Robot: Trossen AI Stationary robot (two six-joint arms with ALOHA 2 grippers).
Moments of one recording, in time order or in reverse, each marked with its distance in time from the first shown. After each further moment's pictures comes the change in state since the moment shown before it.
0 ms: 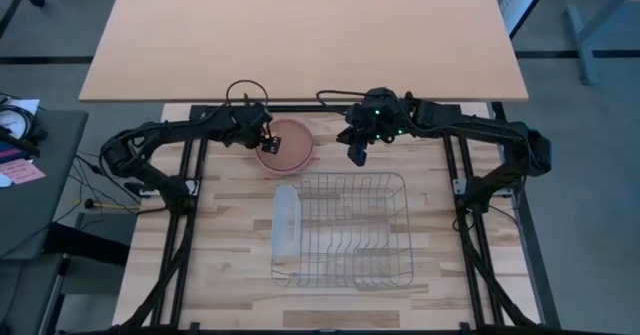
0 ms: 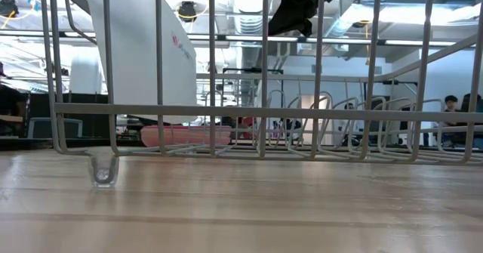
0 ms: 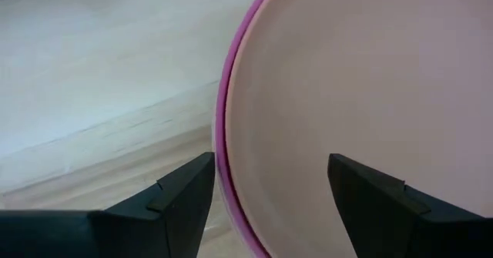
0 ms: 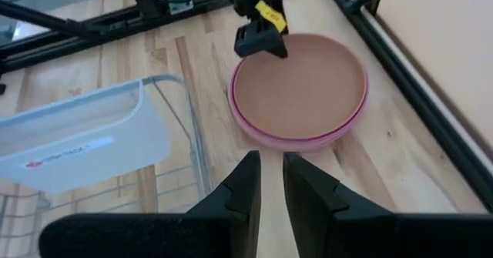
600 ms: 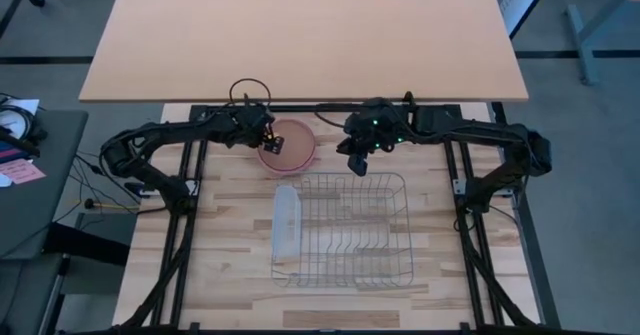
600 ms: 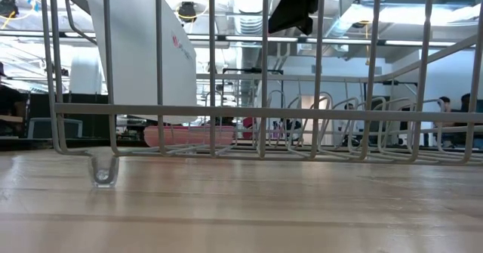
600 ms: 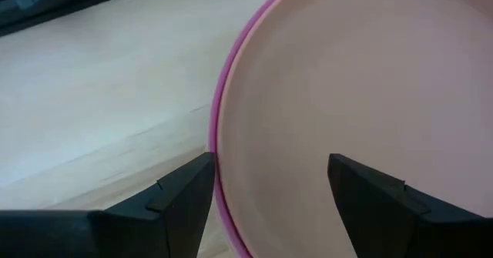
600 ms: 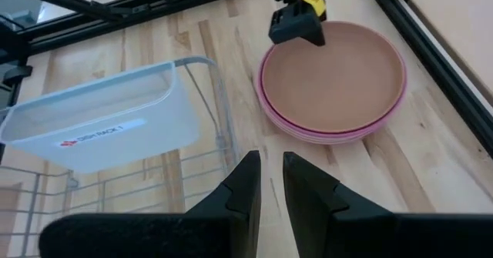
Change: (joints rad) left arm -0.025 0.001 0.000 0.071 -0.023 0.031; right arm 0.060 0.000 0.000 -0.027 0.001 0.027
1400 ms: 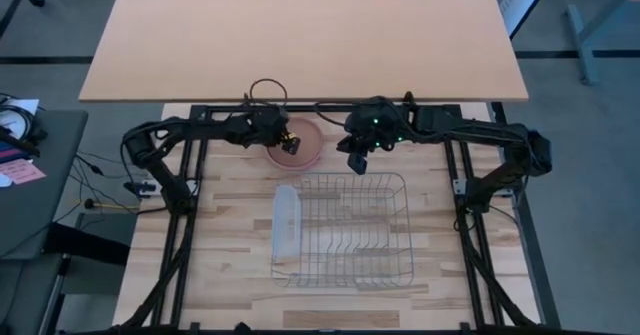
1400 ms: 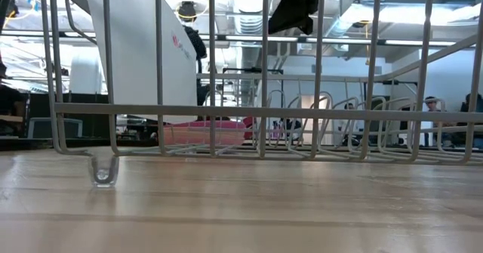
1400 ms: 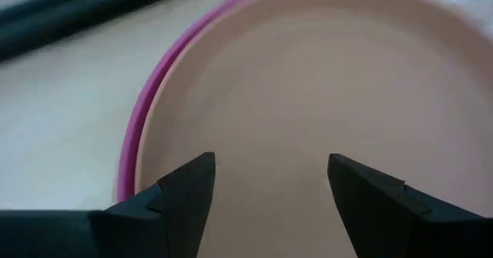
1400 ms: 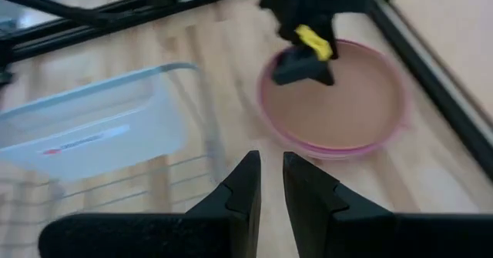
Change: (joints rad) left arm -0.043 0.174 0.069 0.238 0.048 0.075; right arm -0.022 0.000 0.000 0.005 0.039 -0.003
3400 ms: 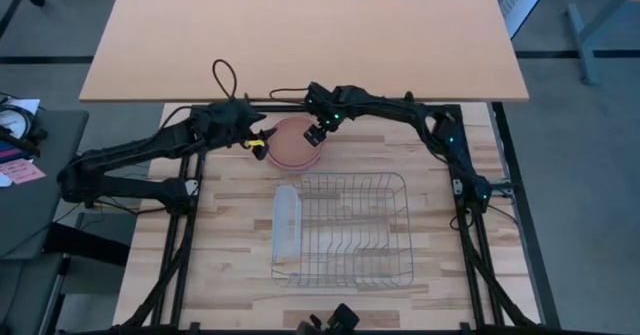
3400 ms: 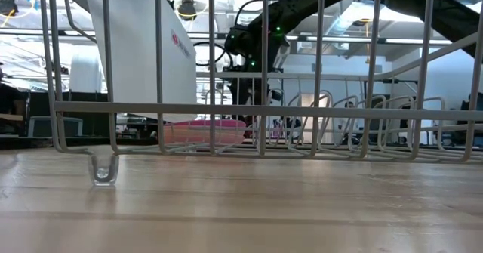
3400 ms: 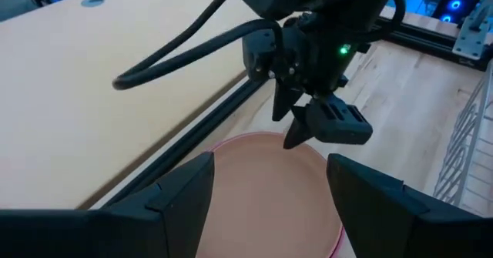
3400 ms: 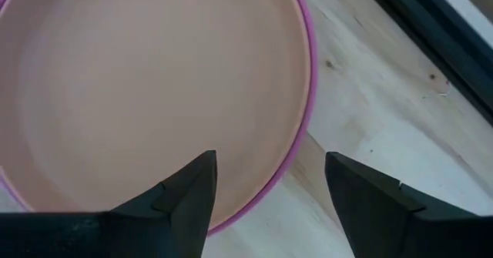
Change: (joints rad) left arm -0.139 -0.657 -0.074 -0.100 -0.061 0.369; right arm -0.205 0.774 0.634 -0.319 0.064 0.160
